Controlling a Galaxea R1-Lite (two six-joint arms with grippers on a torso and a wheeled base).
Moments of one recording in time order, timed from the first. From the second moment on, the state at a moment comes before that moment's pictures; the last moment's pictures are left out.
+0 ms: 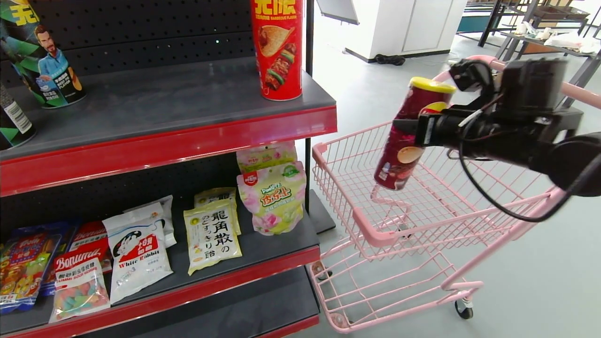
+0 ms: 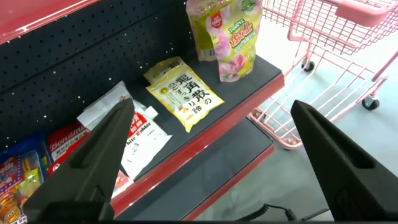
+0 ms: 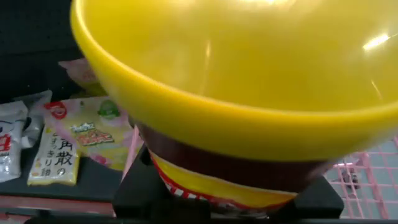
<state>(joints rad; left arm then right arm) -0.22 0.38 -0.45 0.21 -0.08 0.17 0.29 1.73 -1.16 -0.40 0.12 0.06</state>
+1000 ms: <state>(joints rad) -0.22 0.52 -0.50 0.12 -0.02 0.31 0.34 0.77 -0.72 0.18 0.01 -0.14</state>
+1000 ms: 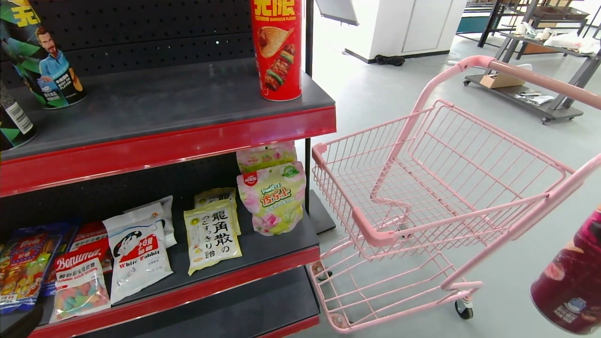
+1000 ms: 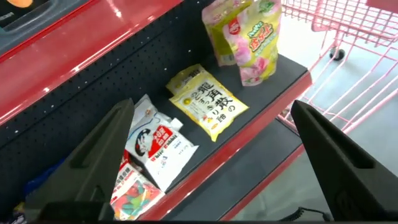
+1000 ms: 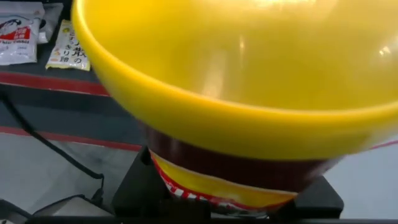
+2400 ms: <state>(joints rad) -0.22 0.46 -0.45 0.13 -0.01 0.32 0.26 0.74 -0.71 0.18 -0.01 -0.14</state>
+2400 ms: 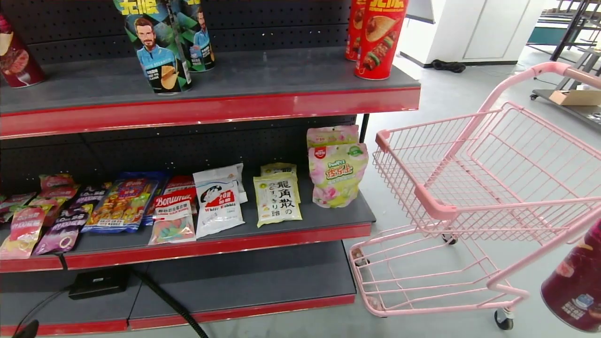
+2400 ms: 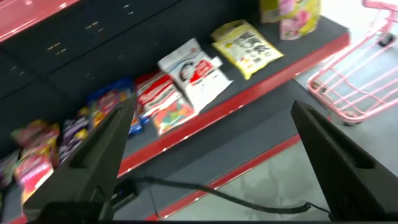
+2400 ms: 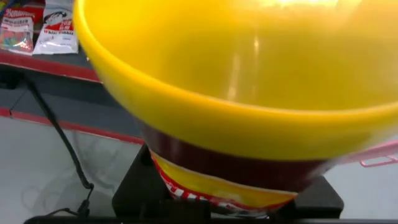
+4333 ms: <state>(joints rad) -0.22 0.44 -0.45 0.13 -0.01 0.32 0.26 0.81 -0.77 0.14 0.00 -0.16</state>
